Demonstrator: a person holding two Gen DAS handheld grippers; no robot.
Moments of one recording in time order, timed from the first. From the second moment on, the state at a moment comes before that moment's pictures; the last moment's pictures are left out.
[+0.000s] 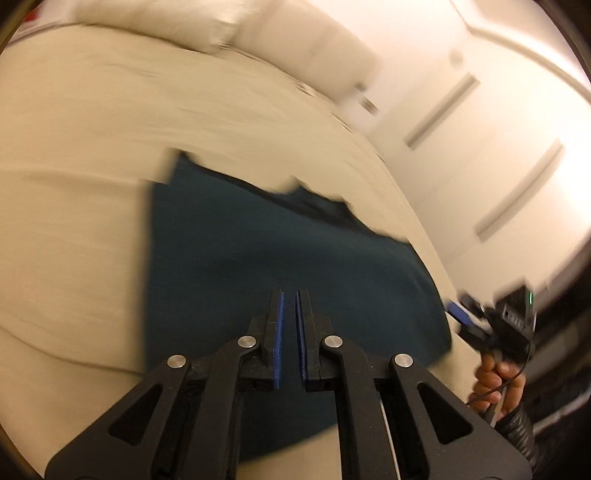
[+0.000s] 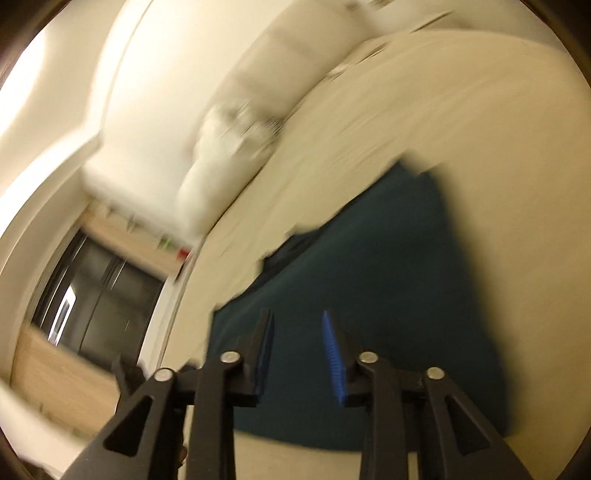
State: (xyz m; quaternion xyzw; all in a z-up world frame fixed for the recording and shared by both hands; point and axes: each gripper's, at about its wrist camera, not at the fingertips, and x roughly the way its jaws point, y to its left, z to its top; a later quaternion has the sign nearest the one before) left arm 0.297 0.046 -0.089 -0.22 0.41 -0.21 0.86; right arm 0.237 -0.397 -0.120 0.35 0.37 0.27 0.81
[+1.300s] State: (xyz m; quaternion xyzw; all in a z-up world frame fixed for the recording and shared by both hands) left arm 0.178 0.094 -0.152 -0.56 0.38 -0.14 0.73; right arm 0.181 -0.359 -0.130 0.37 0.37 0.27 0.81
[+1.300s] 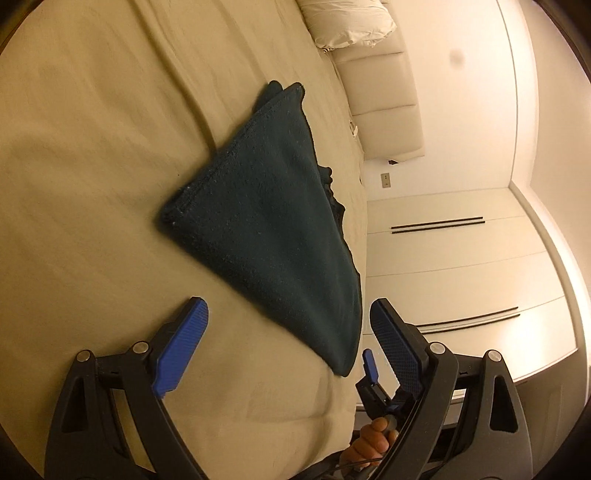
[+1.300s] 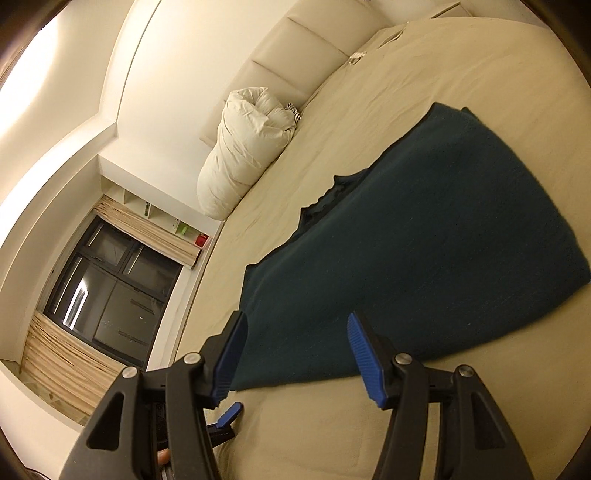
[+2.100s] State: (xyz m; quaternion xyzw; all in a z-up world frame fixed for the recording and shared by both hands) left arm 0.222 0.096 -0.164 -0.58 0.35 -0.10 0.73; right arm 0.230 -0.309 -0.137 0.36 0.40 0.31 0.78
